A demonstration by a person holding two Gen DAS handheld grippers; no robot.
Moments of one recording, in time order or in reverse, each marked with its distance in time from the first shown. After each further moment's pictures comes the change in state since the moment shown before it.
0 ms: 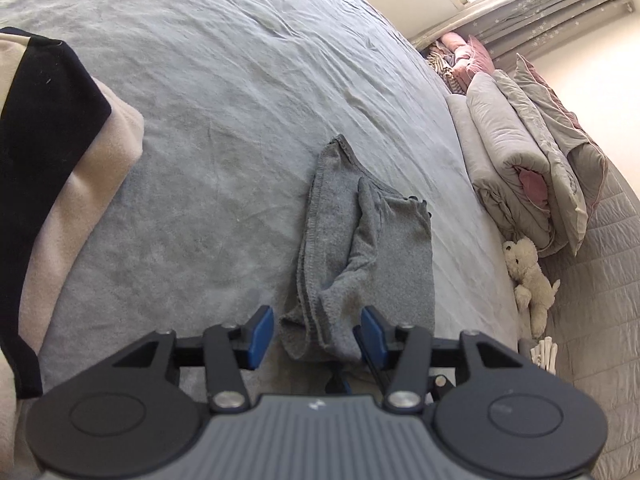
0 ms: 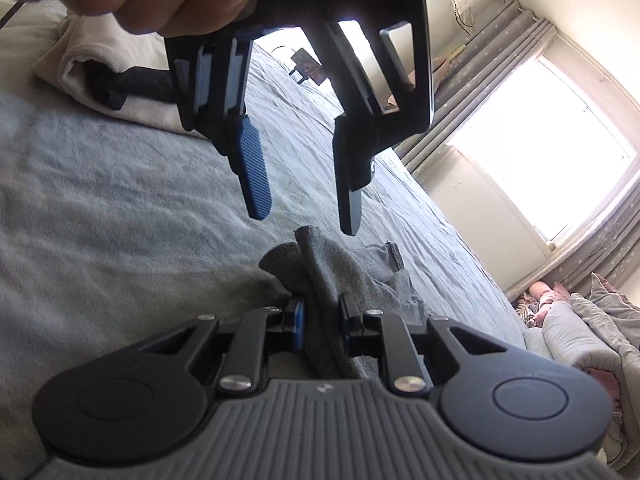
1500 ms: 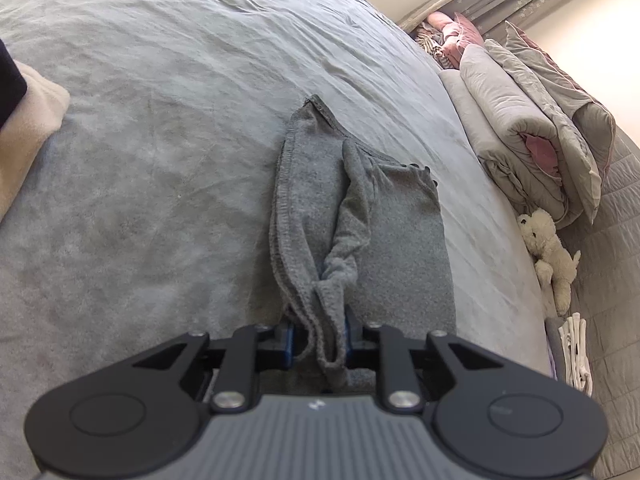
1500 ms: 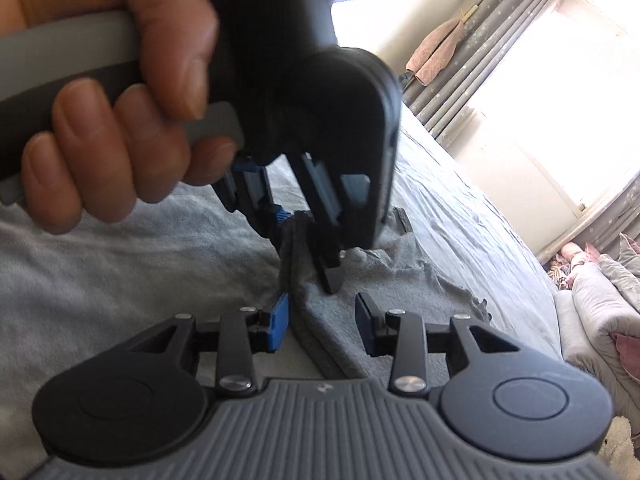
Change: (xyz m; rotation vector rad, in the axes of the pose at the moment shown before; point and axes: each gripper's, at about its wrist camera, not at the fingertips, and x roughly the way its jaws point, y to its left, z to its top) left arm 0.053 -0.025 -0.017 0.122 -0.014 0.045; right arm 0.069 -0.025 -0.043 0.090 0.112 0.118
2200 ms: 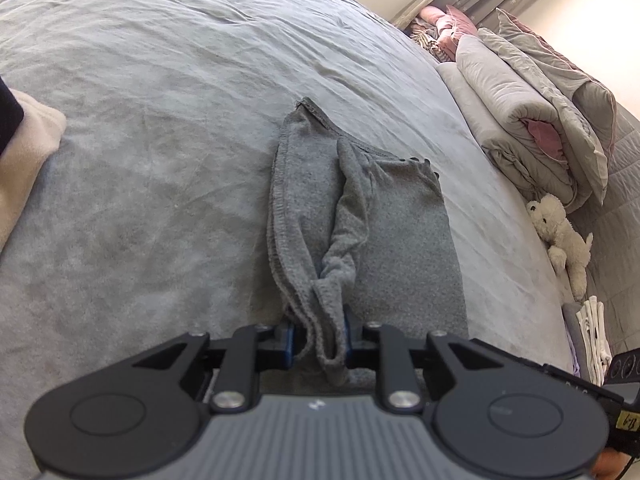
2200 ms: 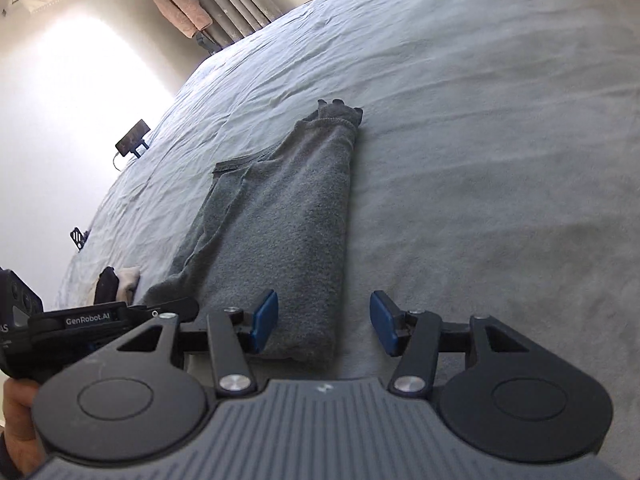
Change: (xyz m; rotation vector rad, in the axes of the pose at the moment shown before) left arm 0.001 -0.008 -0.003 0.057 -0.013 0.042; right arm -0.028 -0.108 -0.098 1.301 0.177 0.287
